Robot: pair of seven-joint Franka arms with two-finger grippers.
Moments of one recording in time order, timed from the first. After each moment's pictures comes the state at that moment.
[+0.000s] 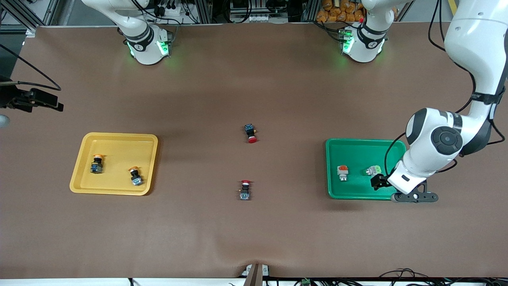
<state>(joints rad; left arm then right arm) 0.30 0.54 -0.47 -1.73 0.42 2.36 -0.33 -0.04 0.04 -0.07 -1.57 0.07 1.46 -0.06</state>
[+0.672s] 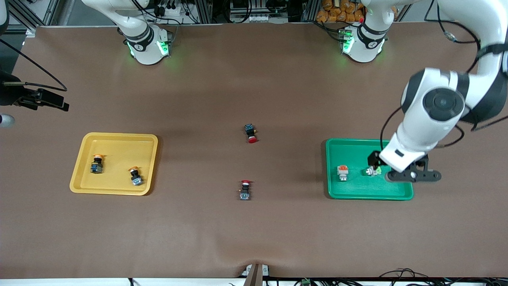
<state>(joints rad) 0.05 0.27 -0.34 -1.68 0.29 2.01 -0.33 -0.04 0.04 -0.04 -1.58 0.06 1.46 0.00</state>
